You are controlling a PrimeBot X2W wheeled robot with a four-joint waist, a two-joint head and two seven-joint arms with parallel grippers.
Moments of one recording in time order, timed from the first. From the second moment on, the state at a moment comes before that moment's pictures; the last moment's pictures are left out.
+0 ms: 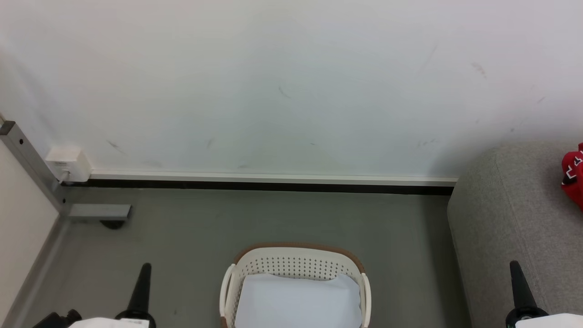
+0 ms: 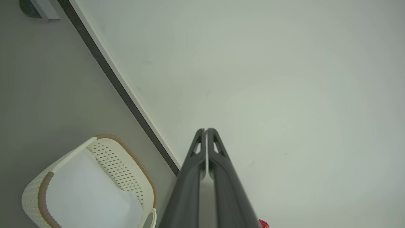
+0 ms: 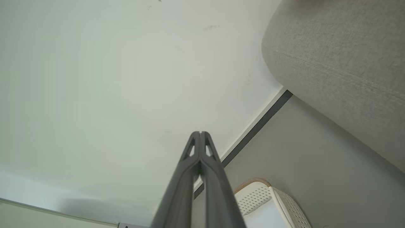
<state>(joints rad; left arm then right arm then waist) -0.04 0.07 0.06 0.24 -1.21 -0.09 0.00 -0.06 -0.04 -0.07 0.28 1.17 0.13 0.00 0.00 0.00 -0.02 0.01</state>
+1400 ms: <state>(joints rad) -0.09 0.05 0.10 0.24 -1.53 -0.12 0.09 -0.10 -0.05 -0.11 0.25 1.52 0.13 0.09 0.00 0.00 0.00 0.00</state>
